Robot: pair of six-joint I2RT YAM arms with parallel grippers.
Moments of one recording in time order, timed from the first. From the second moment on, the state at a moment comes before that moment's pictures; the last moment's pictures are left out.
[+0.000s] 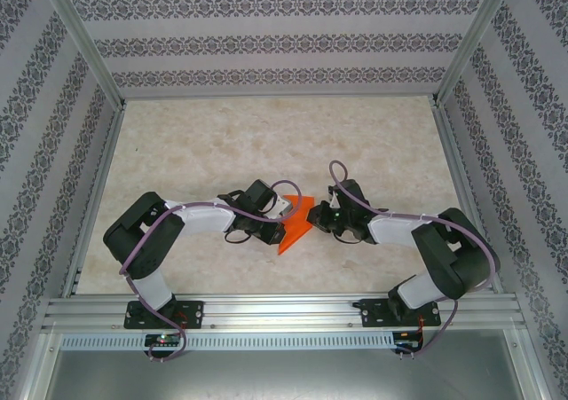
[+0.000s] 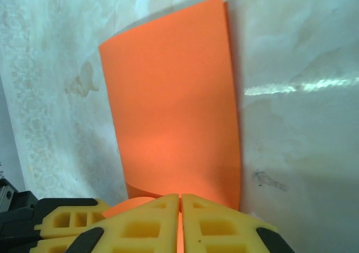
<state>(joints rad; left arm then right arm) -0.75 1.73 0.86 -0.22 0.41 -0.24 0.51 1.51 0.50 0.17 -0.41 0.91</state>
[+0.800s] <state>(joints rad) -0.75 1.74 0.86 -0.23 0.41 -0.24 0.57 1.43 0.56 0.10 -0.42 0.91</state>
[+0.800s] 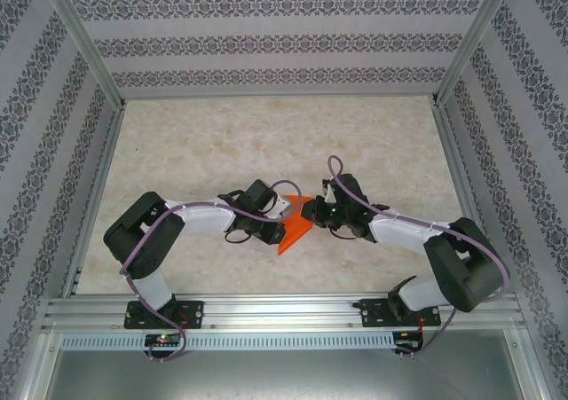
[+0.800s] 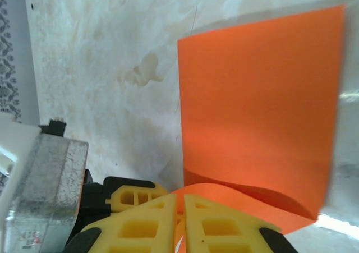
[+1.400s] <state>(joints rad) -0.75 1.74 0.87 -0.24 0.40 -0.24 0.61 1.63 0.56 0.18 -0.42 0.93</state>
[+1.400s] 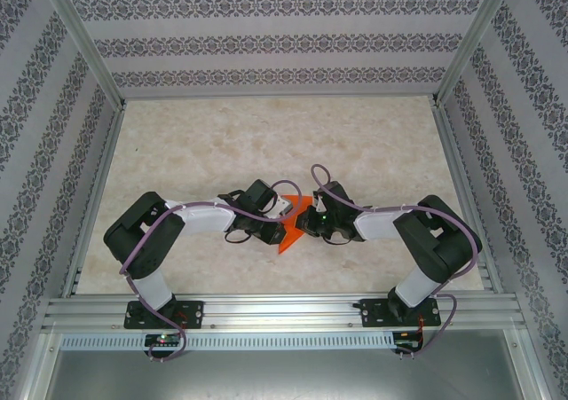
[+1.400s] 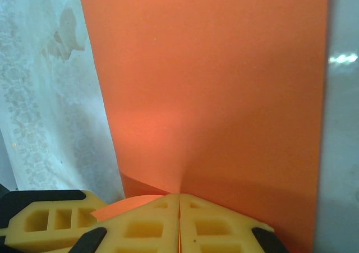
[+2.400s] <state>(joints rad) -0.75 1.68 0.90 -0.20 0.62 -0.70 0.61 1.63 0.56 0.18 -0.42 0.93</state>
